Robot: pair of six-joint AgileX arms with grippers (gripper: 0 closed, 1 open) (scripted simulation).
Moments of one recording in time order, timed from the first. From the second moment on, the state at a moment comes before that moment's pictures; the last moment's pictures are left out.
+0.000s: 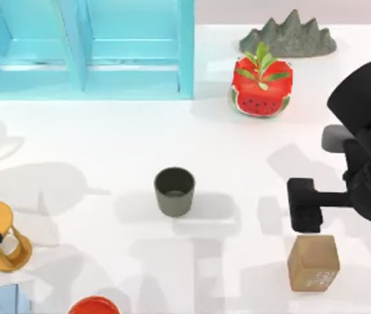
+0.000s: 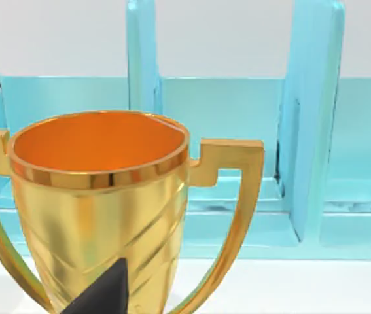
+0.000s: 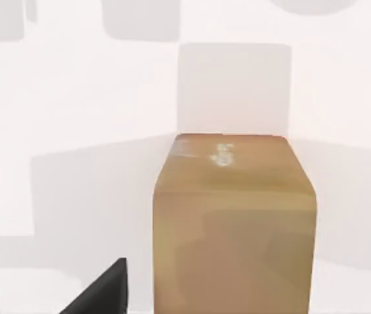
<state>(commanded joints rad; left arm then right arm) 0.00 0.00 0.00 0.00 0.00 0.00 0.56 1.46 1.02 -0.98 0.00 0.56</state>
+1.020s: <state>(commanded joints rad) 0.00 0.00 0.00 0.00 0.00 0.00 0.64 1.68 1.02 -0.90 0.00 0.65</state>
